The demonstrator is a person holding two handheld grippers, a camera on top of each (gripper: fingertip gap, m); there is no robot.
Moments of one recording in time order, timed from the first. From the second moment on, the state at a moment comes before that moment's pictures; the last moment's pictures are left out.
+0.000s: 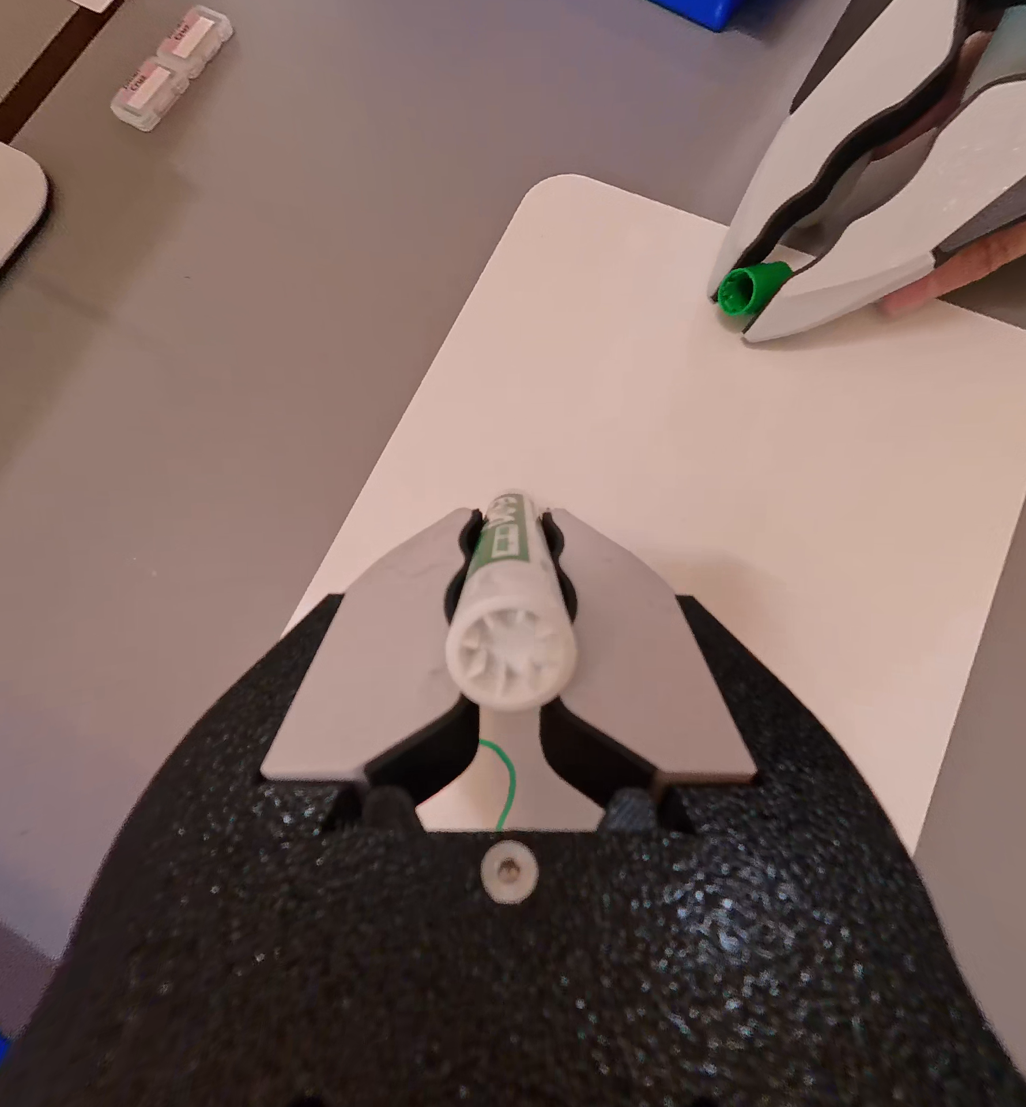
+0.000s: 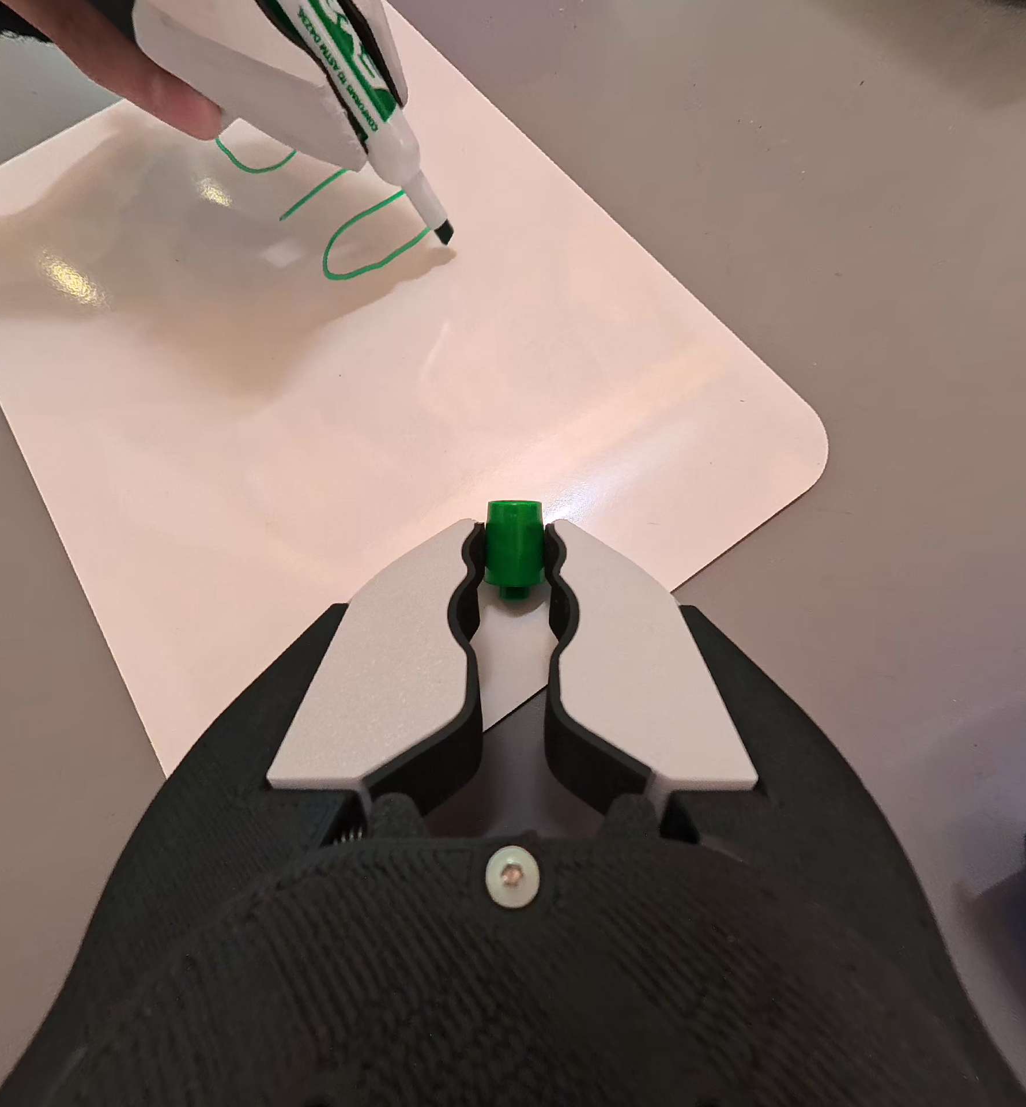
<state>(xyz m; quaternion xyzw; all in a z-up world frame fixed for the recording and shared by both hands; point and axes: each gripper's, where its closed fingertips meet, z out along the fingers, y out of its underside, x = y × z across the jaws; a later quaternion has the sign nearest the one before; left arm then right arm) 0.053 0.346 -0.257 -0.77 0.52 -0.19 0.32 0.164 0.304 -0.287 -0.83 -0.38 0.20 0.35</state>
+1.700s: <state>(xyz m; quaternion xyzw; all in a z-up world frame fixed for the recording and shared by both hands) 0.091 0.325 -0.261 -0.74 0.59 -0.16 0.30 0.168 0.302 -0.288 -0.83 -0.38 0.20 0.35</state>
